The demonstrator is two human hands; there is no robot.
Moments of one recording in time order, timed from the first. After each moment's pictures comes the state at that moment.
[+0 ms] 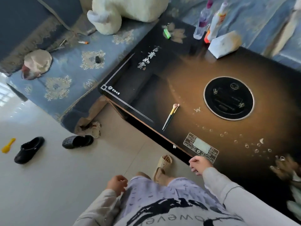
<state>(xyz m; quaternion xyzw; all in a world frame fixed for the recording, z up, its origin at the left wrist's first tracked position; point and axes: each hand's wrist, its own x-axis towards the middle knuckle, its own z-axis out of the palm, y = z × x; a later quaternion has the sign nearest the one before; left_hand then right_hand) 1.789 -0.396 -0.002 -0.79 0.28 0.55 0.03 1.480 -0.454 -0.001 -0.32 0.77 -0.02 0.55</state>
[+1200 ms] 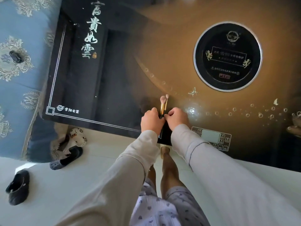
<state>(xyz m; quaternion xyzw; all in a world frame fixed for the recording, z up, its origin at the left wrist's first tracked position) 1.629 -0.687 -0.065 -0.63 0.64 0.42 0.11 1.545 -0.661 -0.062 -0.21 0.88 -0.05 0.43</state>
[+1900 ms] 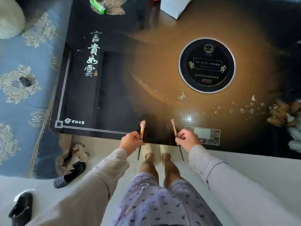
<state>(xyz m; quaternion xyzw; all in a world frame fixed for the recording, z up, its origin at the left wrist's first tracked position) 1.721 -0.670 -0.032 -0.60 0.57 0.53 0.17 1.530 -0.570 -0.017 -0.20 0.84 -0.12 0.49</state>
